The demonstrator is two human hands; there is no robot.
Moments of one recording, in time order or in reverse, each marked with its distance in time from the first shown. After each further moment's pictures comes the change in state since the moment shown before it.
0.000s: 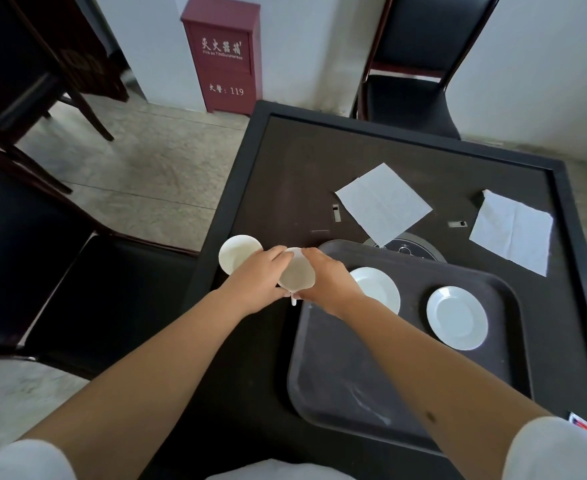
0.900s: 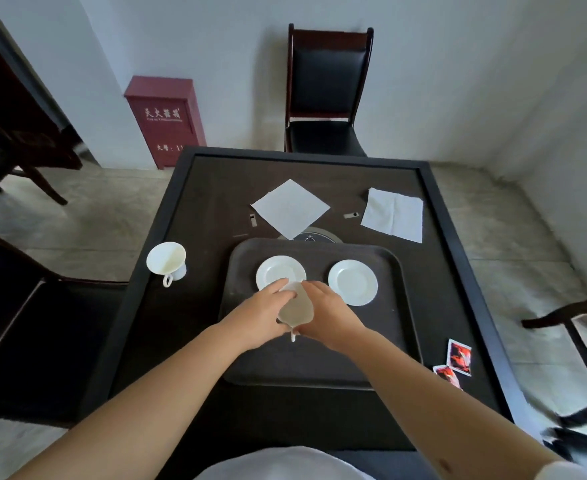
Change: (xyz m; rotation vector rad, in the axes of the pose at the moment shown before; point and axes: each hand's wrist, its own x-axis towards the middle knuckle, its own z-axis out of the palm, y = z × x) left_hand -0.059 0.209 0.041 -0.171 -0.100 0.055; right_hand -0.205 0.095 -0.061 -0.086 0.126 0.017
